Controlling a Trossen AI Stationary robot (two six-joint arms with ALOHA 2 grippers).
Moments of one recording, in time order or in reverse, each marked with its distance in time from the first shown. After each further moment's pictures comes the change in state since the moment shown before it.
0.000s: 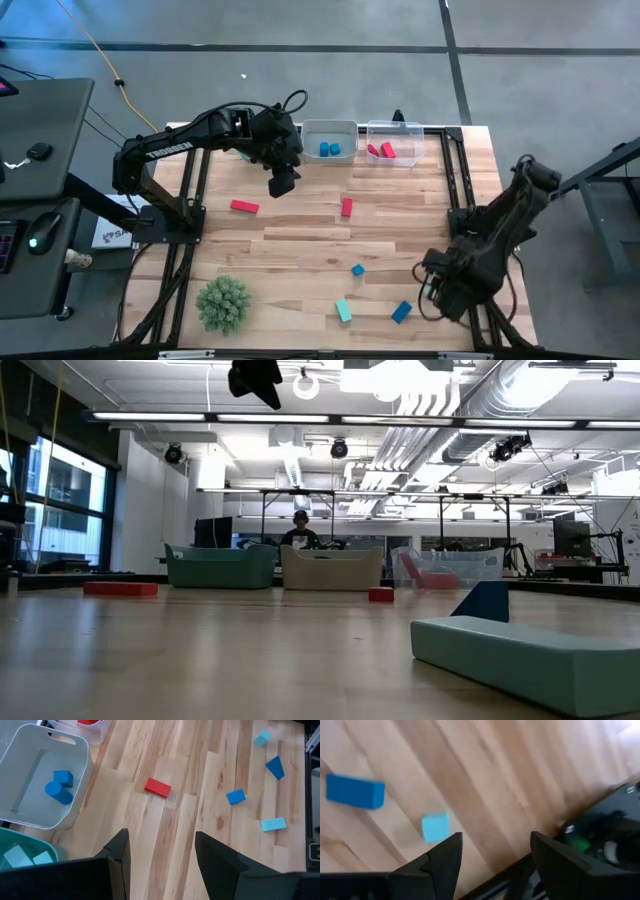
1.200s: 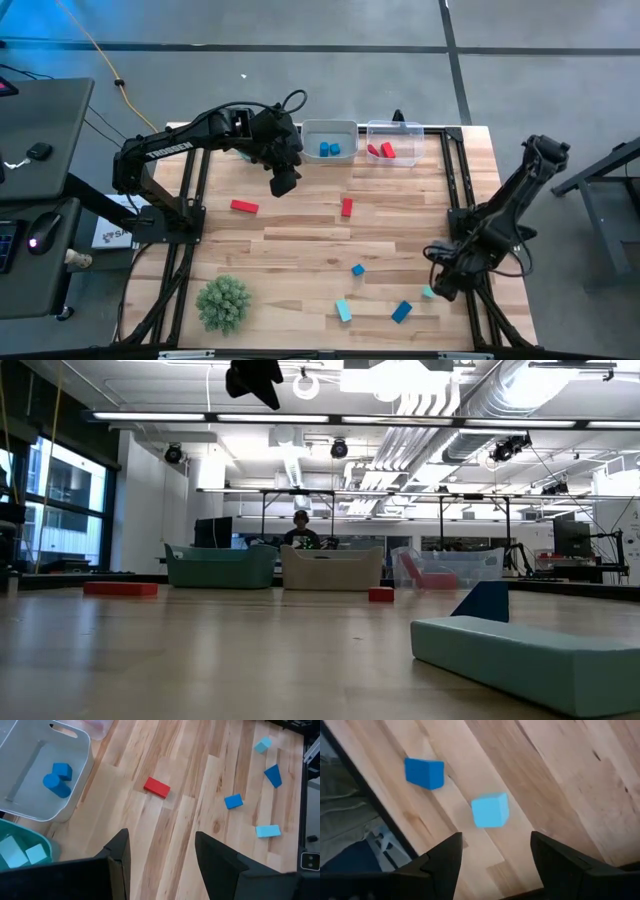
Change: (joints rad) left arm 0.000 0.000 0.000 0.001 0.000 -0.070; right arm -0.013 -0.405 -0.485 0.610 -0.151 0.086
